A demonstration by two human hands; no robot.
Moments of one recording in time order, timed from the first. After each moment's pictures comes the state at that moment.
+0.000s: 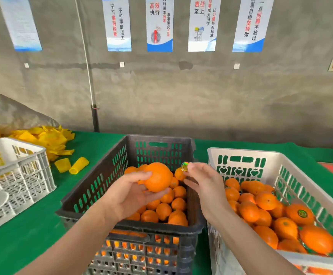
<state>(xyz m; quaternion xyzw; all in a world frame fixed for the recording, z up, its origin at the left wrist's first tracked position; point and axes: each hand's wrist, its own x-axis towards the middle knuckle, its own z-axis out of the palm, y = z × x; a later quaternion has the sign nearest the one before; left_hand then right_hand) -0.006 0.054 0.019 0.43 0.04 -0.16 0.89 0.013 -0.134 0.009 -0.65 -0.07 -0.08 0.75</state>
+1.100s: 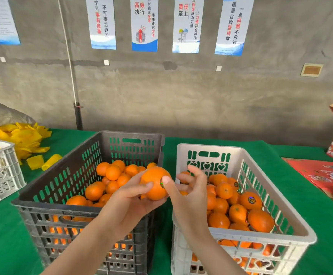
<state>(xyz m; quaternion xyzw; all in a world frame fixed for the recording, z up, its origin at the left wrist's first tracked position) -0.064 -0.063 0.013 0.47 -0.08 -0.12 0.87 -0.055 -0.202 -0.004 -0.68 -0.09 -0.20 0.70</state>
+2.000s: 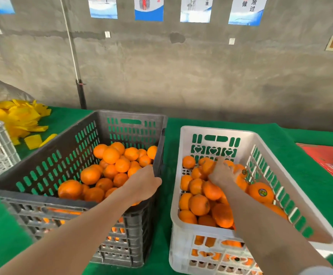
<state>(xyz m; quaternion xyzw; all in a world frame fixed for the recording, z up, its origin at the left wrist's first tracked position) 0.049 -0.085 -0.040 0.96 0.02 -0.03 0.29 0.166 -0.321 -0.106 -0.97 0.12 -0.01 0.18</state>
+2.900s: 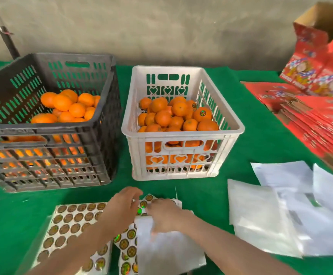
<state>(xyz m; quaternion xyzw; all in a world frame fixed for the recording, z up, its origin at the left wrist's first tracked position) -0.154 -0.140 -0.185 0.94 -0.10 -0.03 0.31 -0.143 -0.293 -0.192 -0.92 -0.27 0.27 0.03</state>
